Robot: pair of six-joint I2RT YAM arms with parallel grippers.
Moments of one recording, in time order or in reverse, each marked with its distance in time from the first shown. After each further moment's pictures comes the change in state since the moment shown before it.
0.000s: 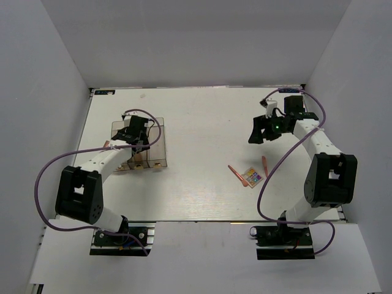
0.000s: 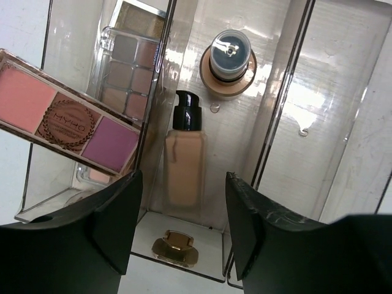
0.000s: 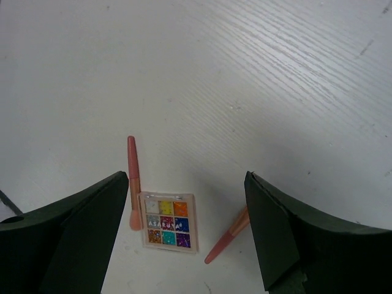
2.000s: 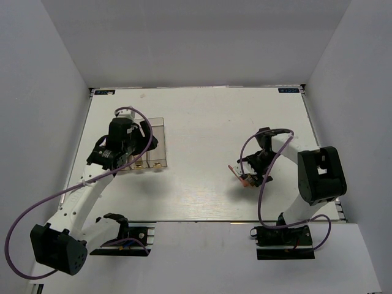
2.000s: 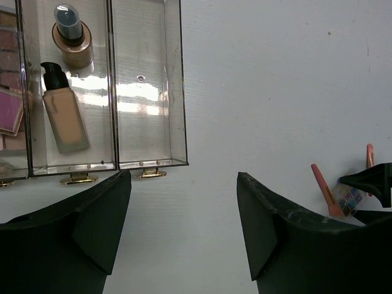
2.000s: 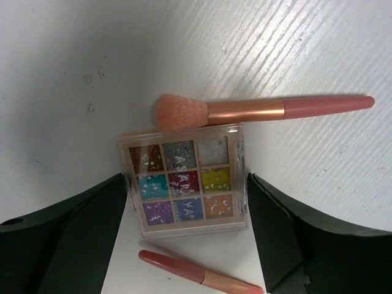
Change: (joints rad) left arm -0.033 -0.440 0.006 -0.137 0.445 -0.085; right arm 0.233 0.058 -0.265 -0.338 0.156 -1.663
